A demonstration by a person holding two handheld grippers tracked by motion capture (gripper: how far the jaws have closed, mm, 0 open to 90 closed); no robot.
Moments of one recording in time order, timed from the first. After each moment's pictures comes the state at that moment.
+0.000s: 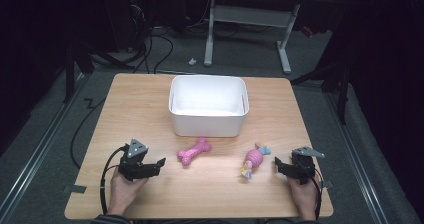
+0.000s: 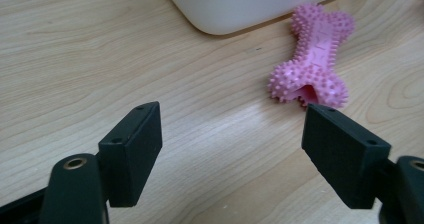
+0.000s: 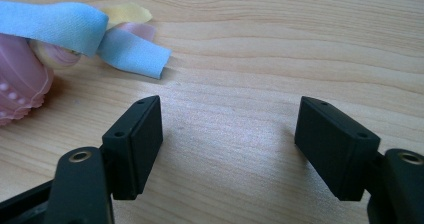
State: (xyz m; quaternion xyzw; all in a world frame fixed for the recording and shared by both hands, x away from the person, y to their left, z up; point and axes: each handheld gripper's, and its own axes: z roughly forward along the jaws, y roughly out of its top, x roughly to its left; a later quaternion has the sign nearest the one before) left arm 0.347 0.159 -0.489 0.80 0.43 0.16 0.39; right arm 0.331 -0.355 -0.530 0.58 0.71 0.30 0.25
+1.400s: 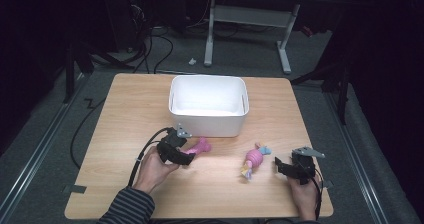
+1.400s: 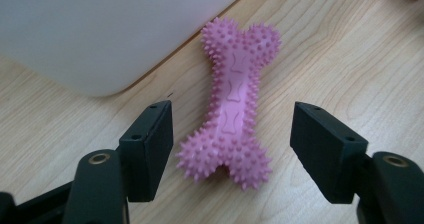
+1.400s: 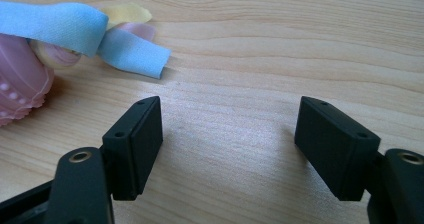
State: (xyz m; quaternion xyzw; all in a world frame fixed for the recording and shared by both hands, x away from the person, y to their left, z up) left arm 0.393 0.056 -0.468 0.89 0.33 0.11 0.28; right arm 0.331 -0.356 -0.530 0.58 0.71 0.30 0.25
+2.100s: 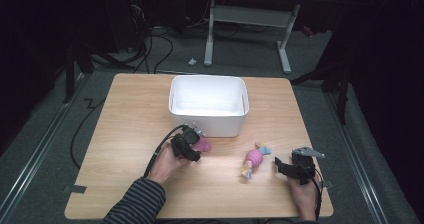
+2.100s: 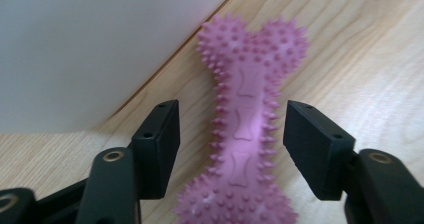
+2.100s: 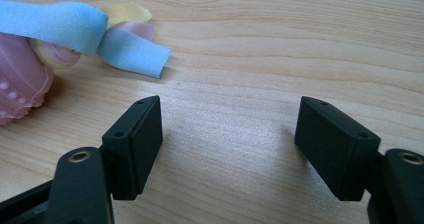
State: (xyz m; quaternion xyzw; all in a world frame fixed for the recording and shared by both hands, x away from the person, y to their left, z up) left arm 0.417 0.021 -0.488 0.92 0.32 0.13 0.21; right arm 0.330 -0.355 -0.530 0.58 0.71 0.30 0.25
